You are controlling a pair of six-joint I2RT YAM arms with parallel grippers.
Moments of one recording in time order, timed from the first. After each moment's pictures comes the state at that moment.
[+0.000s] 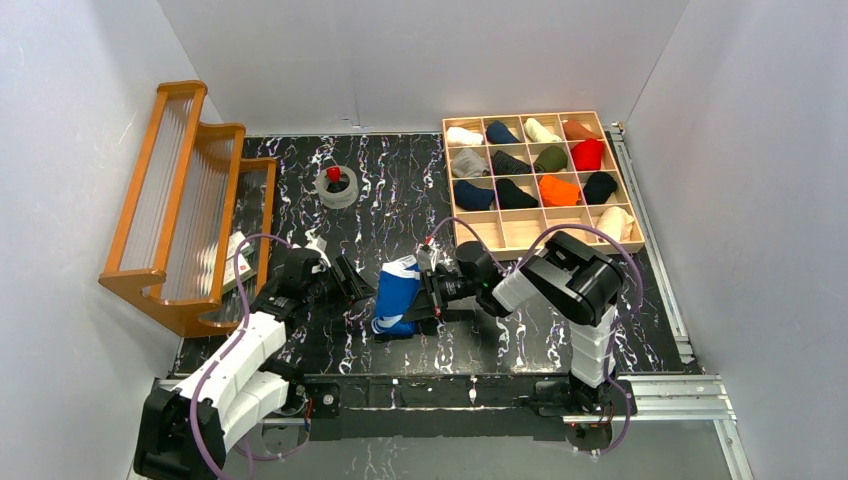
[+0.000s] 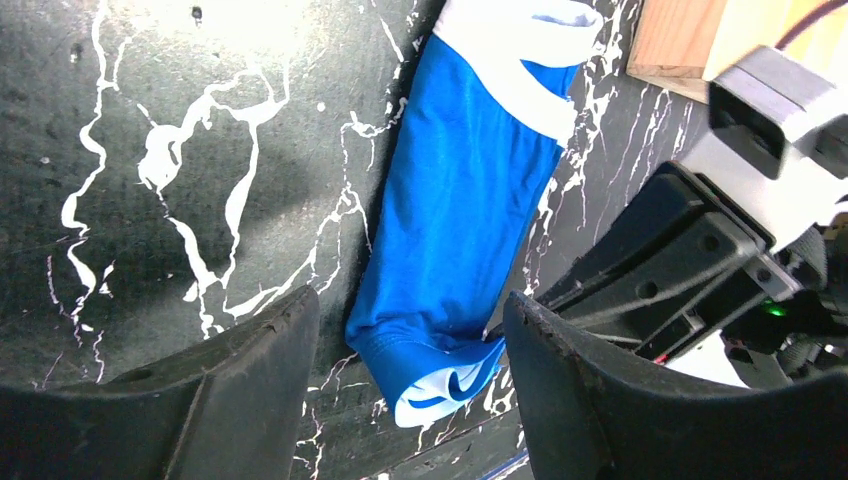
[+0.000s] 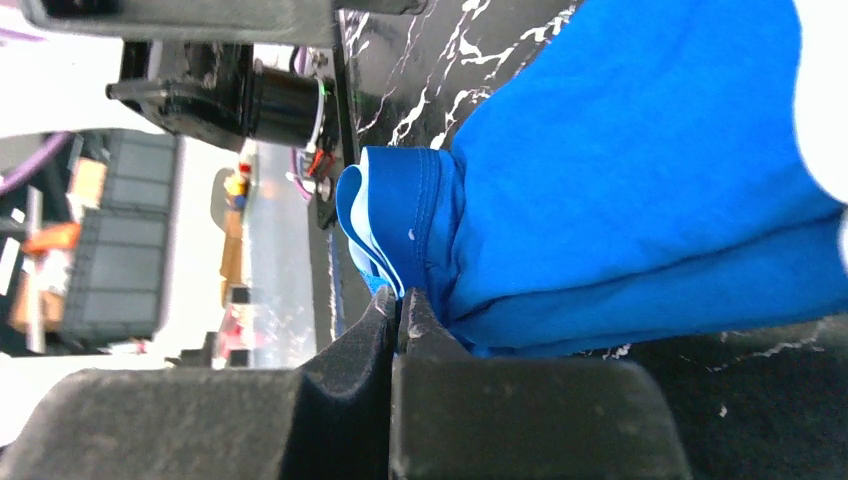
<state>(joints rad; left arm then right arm) -0.31 0.90 0.42 -0.33 0.26 -0.81 0.83 1.93 0.66 0.89 -0.90 0.75</state>
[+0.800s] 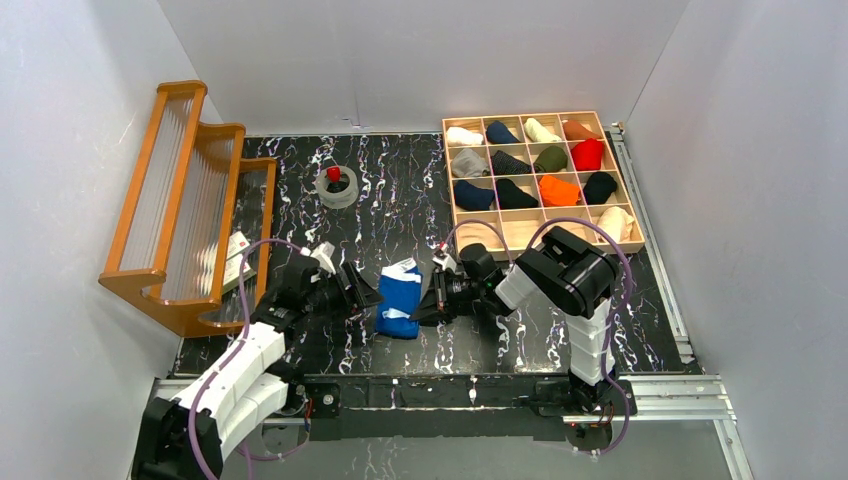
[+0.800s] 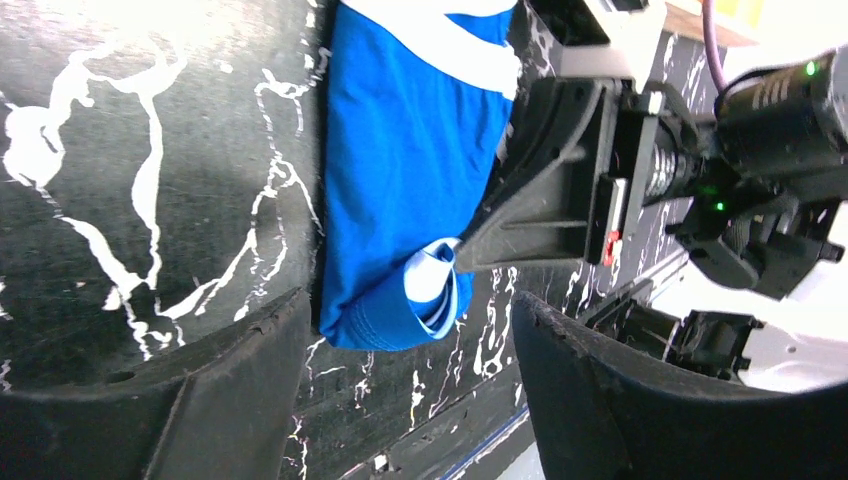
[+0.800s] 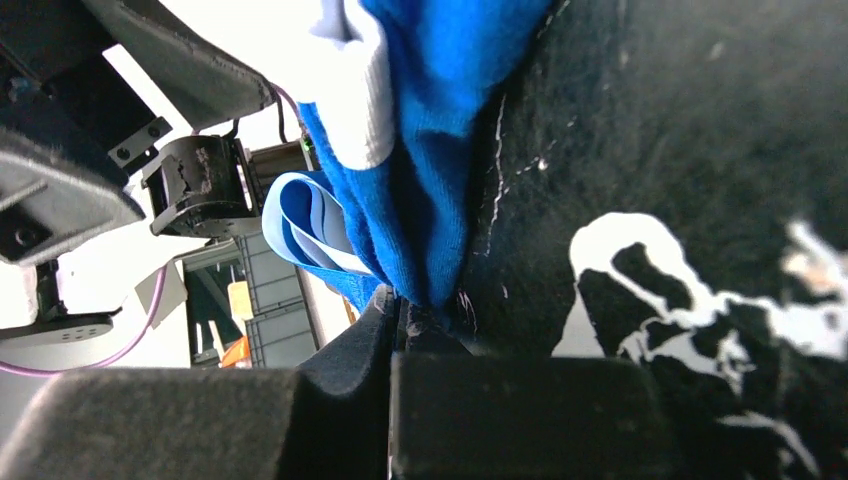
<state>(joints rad) -0.32 0.84 0.33 -0.23 0.39 -0.78 0.76 2.01 0.63 0.82 -0.83 1.12</state>
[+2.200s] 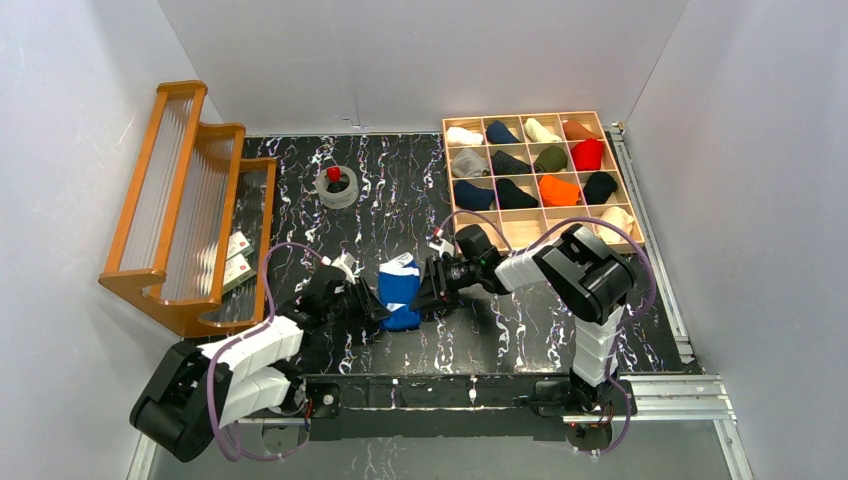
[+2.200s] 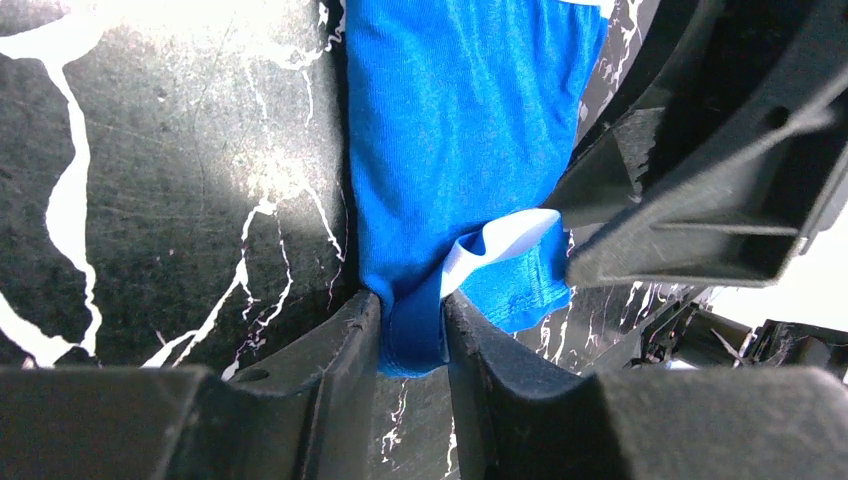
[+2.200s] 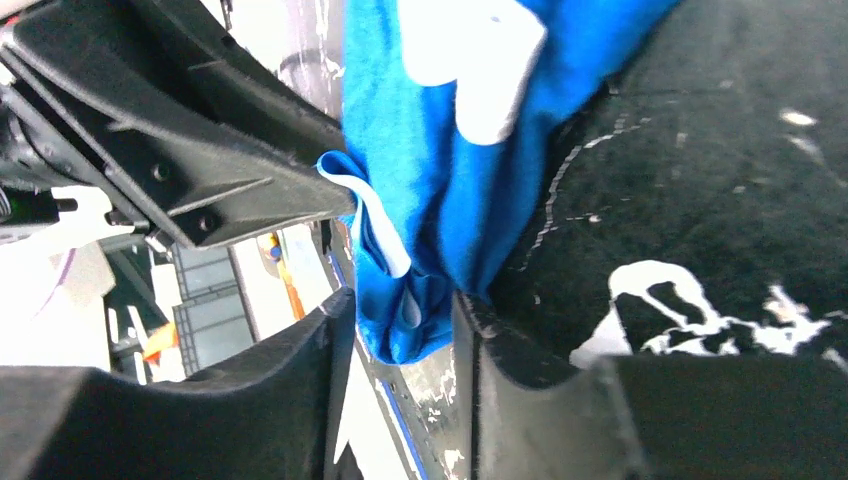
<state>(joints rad) -0.51 1.06 0.24 0.05 0.25 -0.85 0.72 1.92 0.79 0.41 -0.86 0.86</state>
